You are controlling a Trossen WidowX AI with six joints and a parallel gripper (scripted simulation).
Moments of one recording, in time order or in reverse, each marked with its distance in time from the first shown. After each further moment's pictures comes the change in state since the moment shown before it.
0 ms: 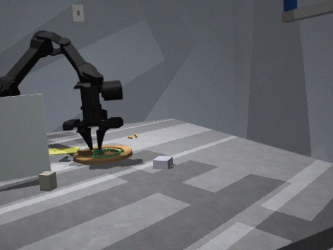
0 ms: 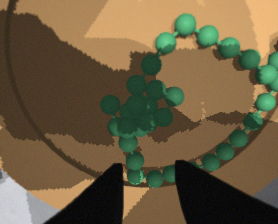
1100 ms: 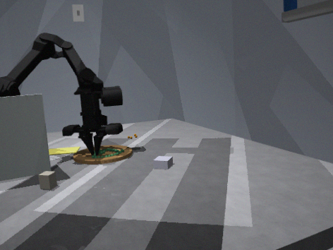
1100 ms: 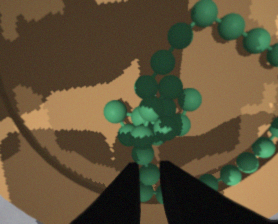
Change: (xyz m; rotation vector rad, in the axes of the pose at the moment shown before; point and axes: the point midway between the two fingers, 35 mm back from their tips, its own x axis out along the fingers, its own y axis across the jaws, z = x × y) arm 0.018 0.003 -0.002 0.007 0.004 0.008
